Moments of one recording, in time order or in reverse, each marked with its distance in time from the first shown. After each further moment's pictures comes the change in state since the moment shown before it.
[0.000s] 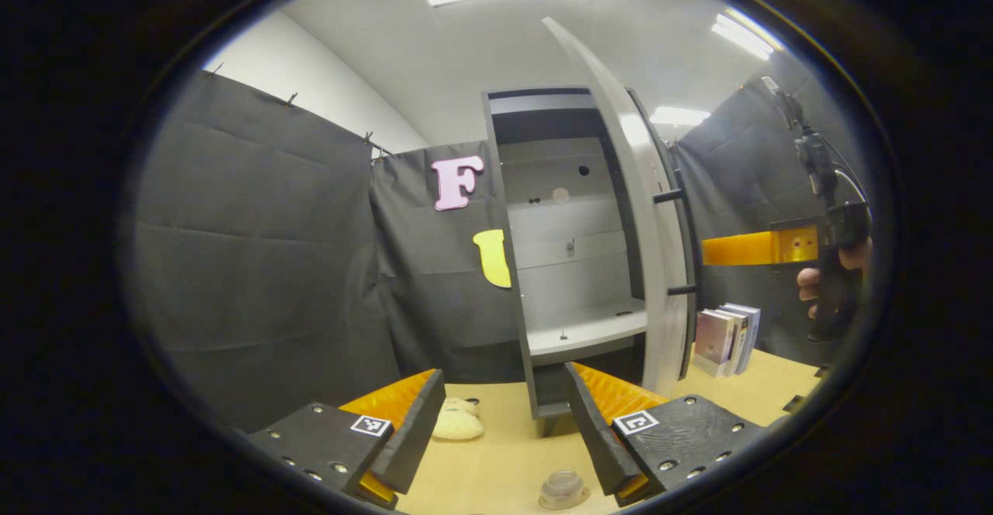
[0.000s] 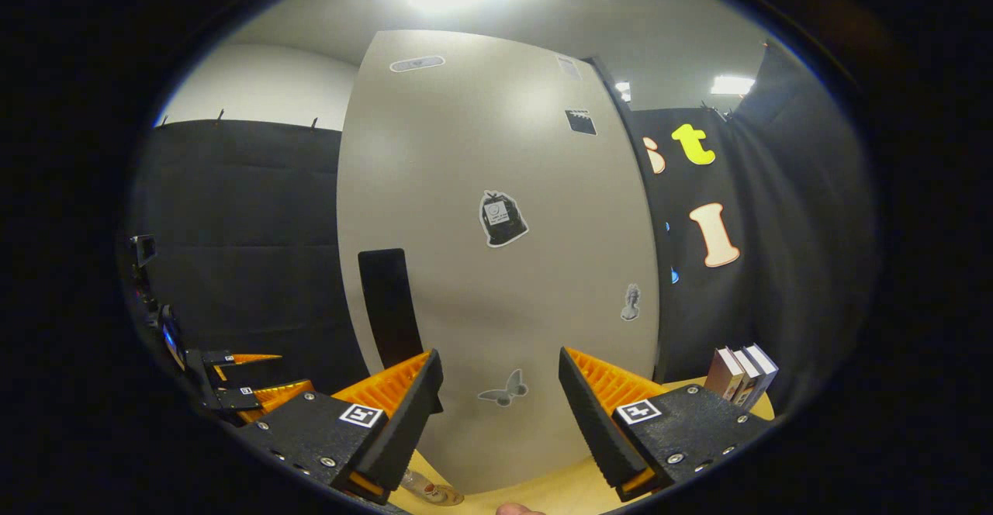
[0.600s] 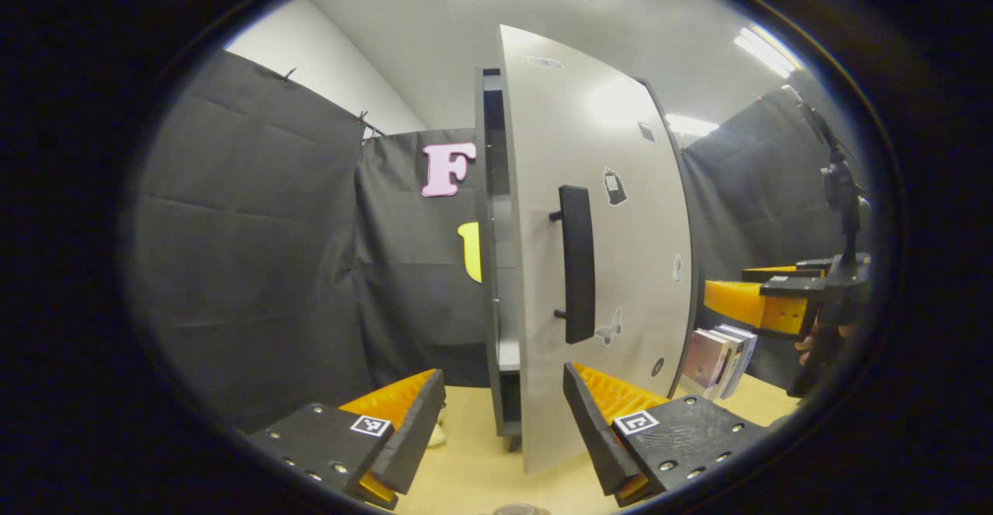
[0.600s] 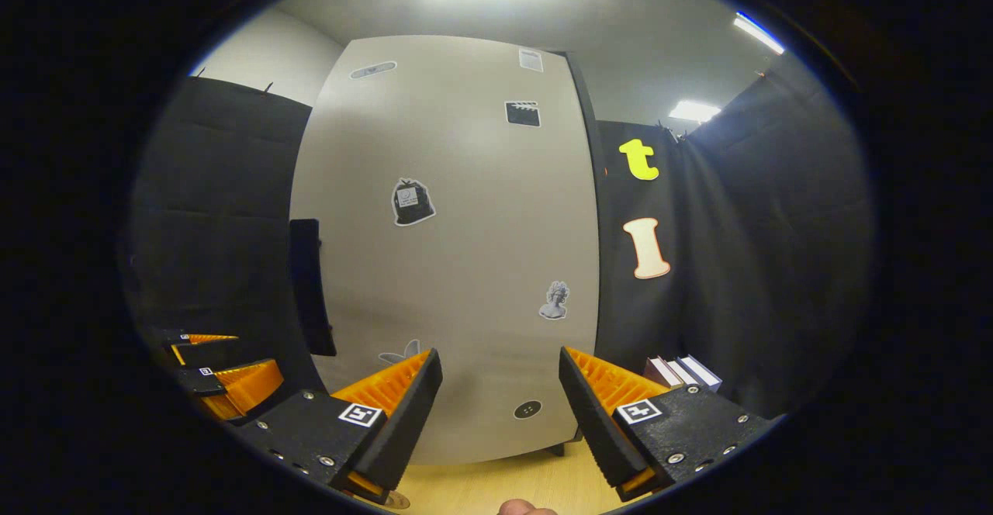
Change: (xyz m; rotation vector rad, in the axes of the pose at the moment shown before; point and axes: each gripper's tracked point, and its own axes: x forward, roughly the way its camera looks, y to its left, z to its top) left arm 0.092 -0.063 -0.010 -0.103 0.057 -0.035; right arm 0.029 -0.057 -0.014 -0.119 0.010 -0.297
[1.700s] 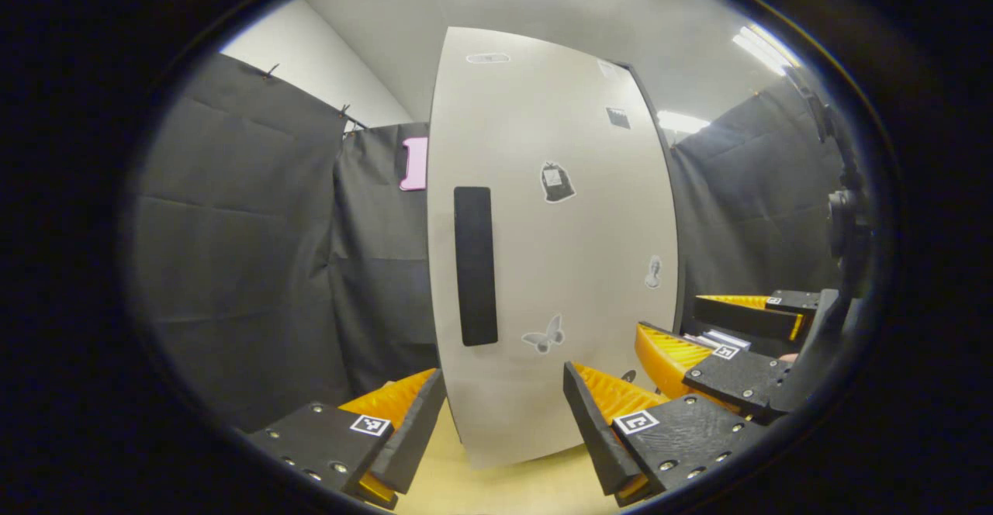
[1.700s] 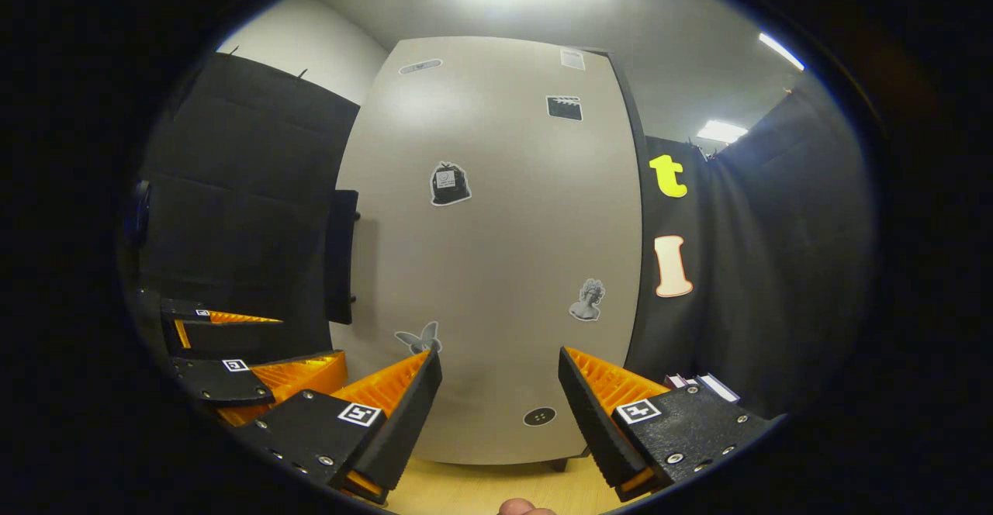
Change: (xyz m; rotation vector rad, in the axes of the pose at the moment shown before) left arm 0.029 -0.063 0.002 -0.006 -0.001 -0.021; right arm 0.023 0.030 -0.014 -0.080 -0.050 0.074
